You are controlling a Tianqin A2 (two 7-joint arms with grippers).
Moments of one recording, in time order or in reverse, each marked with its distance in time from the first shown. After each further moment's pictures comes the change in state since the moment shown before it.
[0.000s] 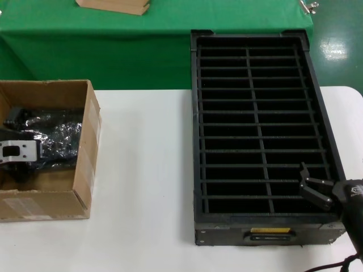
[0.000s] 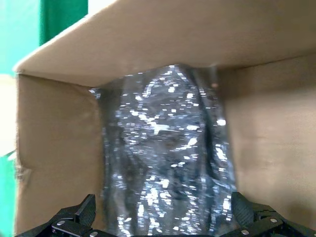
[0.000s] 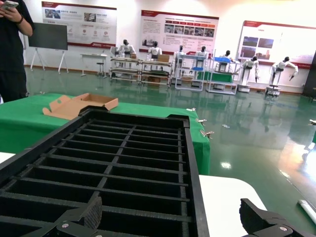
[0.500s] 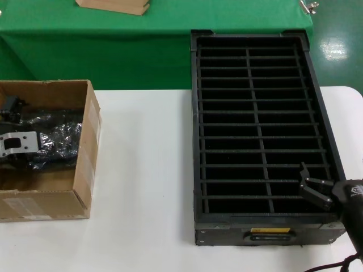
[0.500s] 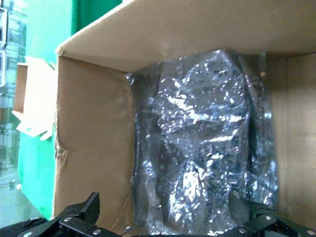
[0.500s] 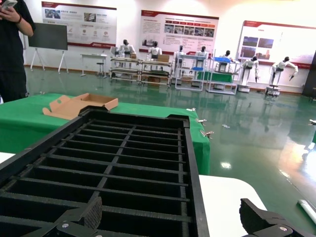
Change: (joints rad) left arm -0.006 0.029 -0.135 0.042 -0.052 -0.120 0.125; right arm 0.000 0.000 0.000 0.000 0.000 0.000 0.000
